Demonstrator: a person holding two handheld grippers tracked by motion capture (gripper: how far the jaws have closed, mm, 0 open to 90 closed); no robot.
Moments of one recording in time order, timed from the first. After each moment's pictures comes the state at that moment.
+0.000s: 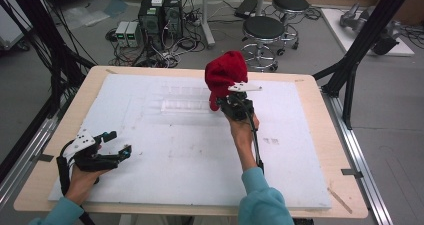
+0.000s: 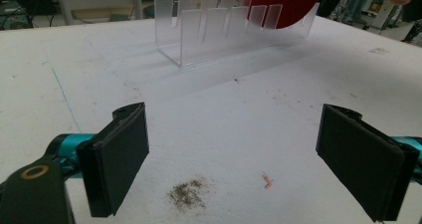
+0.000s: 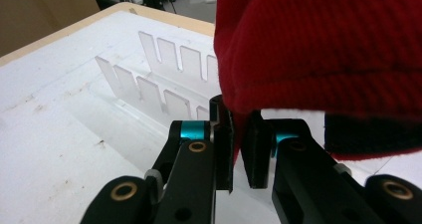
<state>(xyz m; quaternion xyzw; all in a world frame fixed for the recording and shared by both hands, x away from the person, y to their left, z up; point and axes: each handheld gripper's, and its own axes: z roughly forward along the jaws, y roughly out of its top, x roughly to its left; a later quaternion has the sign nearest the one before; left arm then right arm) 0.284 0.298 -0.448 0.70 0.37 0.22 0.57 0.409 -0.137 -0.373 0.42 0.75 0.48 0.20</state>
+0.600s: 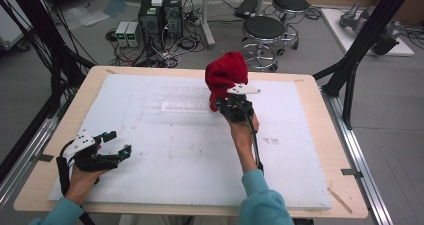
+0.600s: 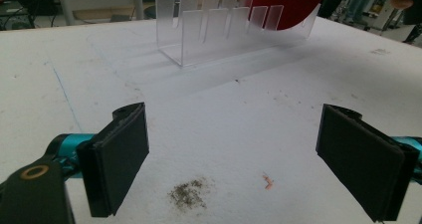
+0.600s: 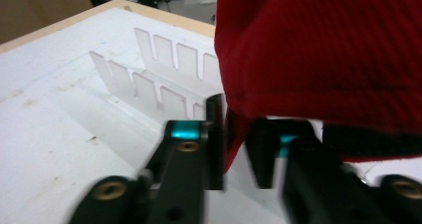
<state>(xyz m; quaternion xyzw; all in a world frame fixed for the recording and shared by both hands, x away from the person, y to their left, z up) 0.284 0.298 -0.449 0.70 0.37 0.22 0.57 0.403 -0.135 -0.375 0.41 0.74 0.47 0.24</state>
